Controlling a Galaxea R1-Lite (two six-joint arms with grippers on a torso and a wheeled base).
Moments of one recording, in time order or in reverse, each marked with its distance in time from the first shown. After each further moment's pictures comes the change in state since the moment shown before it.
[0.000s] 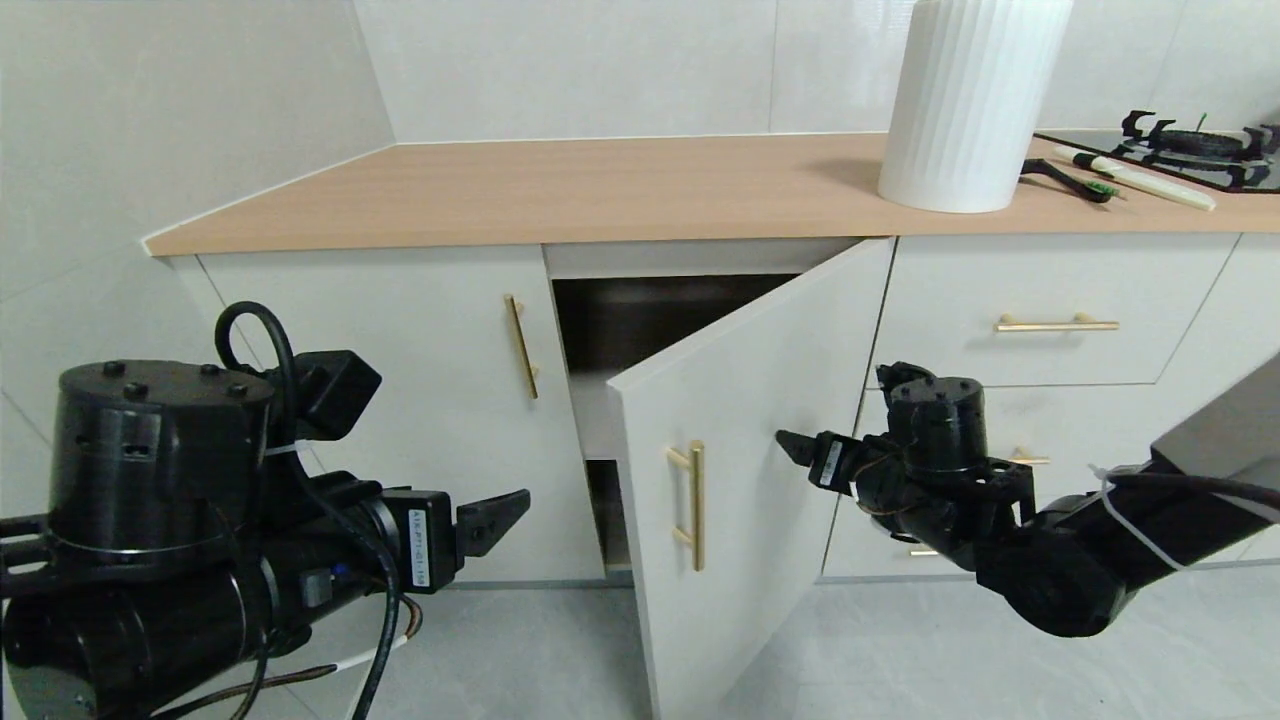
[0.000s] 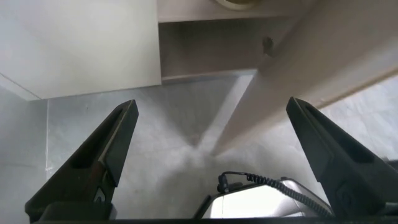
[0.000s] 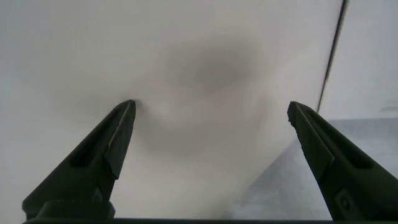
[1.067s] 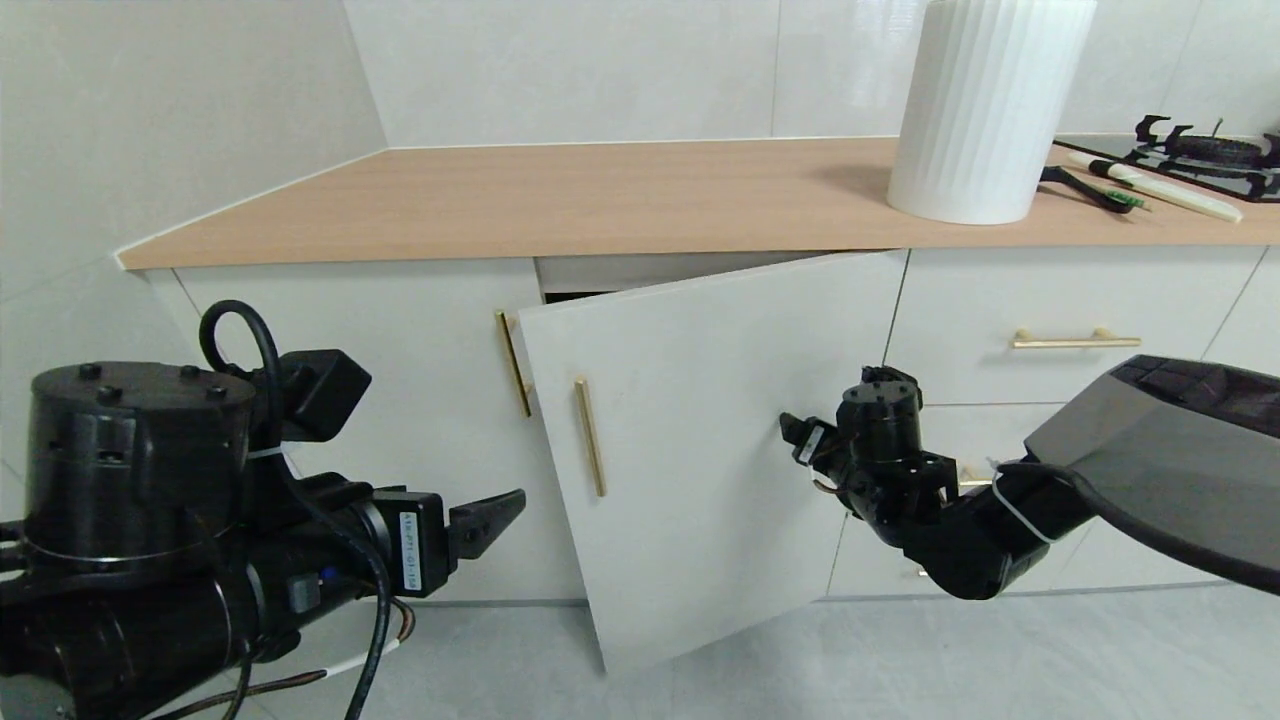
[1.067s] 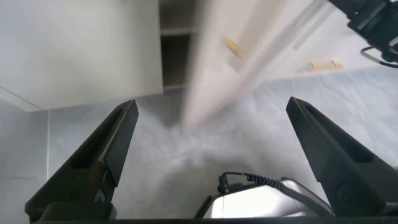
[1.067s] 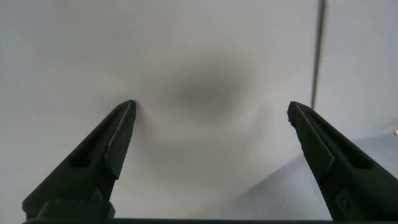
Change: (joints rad) left arm 0.000 -0.014 0.005 0.000 0.001 0.005; right arm -0.032 0.196 -0.201 -0.018 -0.195 0.087
